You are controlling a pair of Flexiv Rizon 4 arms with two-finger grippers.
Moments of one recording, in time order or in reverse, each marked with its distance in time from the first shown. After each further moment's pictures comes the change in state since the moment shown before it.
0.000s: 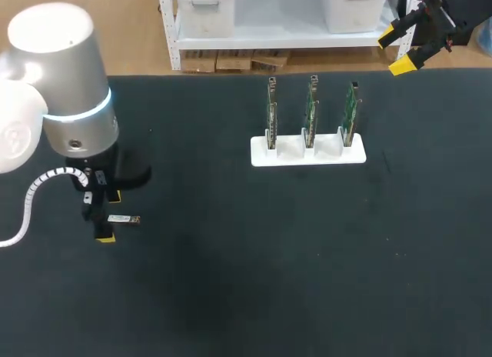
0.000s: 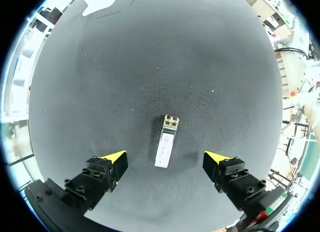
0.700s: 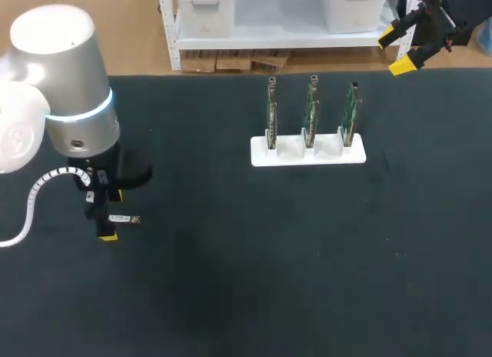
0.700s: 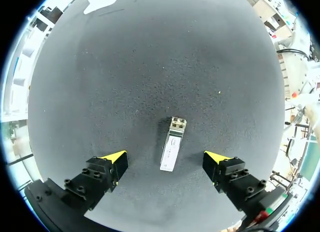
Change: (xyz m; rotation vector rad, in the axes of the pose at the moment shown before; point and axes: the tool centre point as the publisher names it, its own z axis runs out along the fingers) left arm -0.001 0.005 0.005 -0.001 -0.004 -0.007; right arm 0.000 0.000 0.000 0.000 0.000 0.000
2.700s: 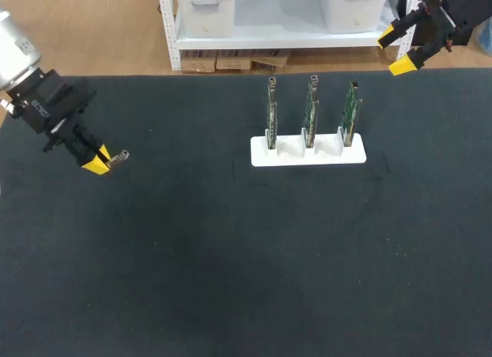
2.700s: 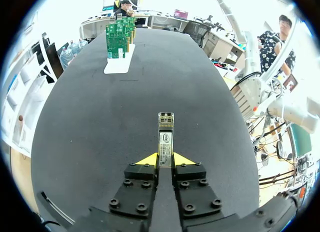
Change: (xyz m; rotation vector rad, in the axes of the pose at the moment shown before) left arm 0.000 0.048 -0.081 0.209 -0.566 0.151; right arm 0.000 0.000 0.000 0.000 0.000 0.000
